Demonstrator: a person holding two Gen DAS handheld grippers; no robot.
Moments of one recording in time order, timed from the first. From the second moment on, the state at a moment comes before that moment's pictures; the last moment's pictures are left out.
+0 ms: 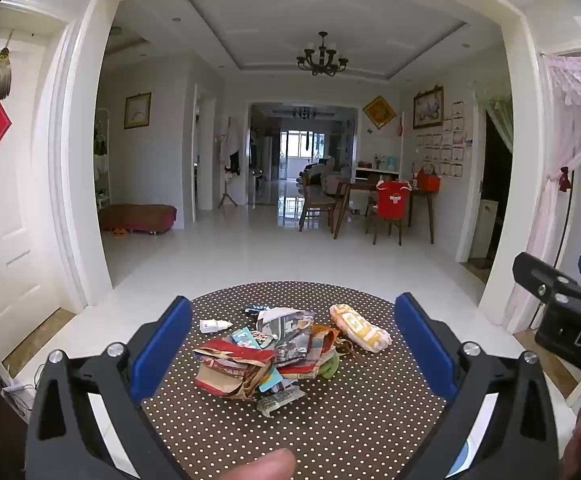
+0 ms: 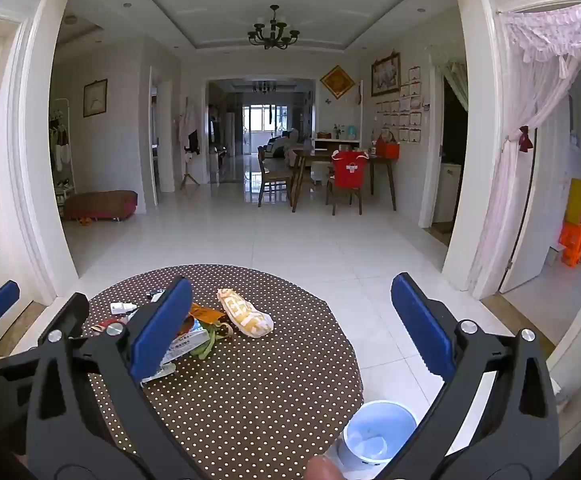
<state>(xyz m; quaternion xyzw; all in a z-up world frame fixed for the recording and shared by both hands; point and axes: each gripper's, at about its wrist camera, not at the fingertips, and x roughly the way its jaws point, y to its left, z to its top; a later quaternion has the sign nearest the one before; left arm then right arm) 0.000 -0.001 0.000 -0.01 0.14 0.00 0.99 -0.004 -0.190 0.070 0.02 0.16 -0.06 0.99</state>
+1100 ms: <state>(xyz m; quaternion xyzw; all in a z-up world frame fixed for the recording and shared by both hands) 0.005 -0.003 -0.005 -0.02 0.16 -0.01 0.99 -0.003 -0.191 0.067 0.02 0.16 -0.05 0.99</state>
